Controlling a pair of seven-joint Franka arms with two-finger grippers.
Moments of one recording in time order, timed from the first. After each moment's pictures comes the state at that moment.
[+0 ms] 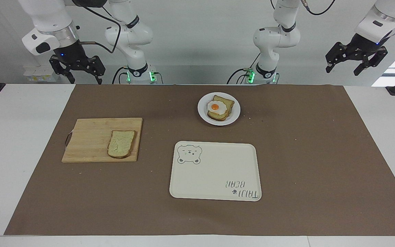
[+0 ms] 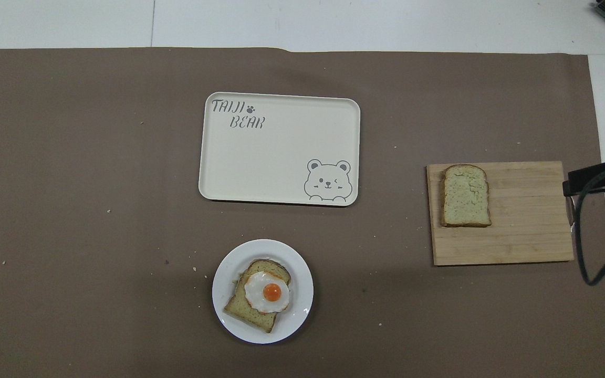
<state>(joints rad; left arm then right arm) -0.04 0.02 0.04 -1.31 -0.01 1.28 0.19 0.10 -0.05 -0.11 -1.56 -0.03 1.47 0.01</state>
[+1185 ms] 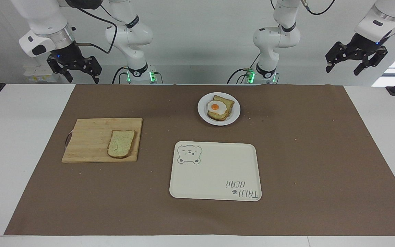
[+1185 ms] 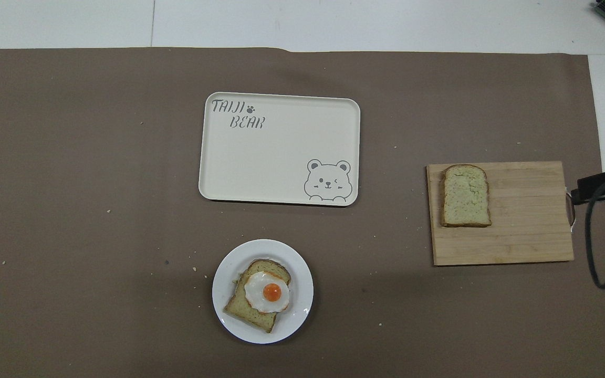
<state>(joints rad) -0.04 0.02 0.04 -1.32 -0.01 1.28 0.19 0.06 -0.06 -0.11 -1.57 -0.03 1.45 0.01</state>
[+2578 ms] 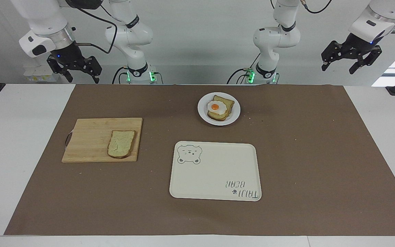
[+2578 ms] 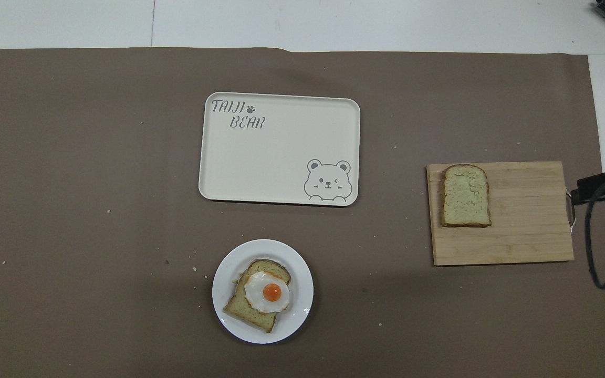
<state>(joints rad) -0.04 -0.01 0.03 -1.37 -0.01 1.28 0.18 0.06 -0.06 -0.11 -1.58 -0.03 1.45 0.01</state>
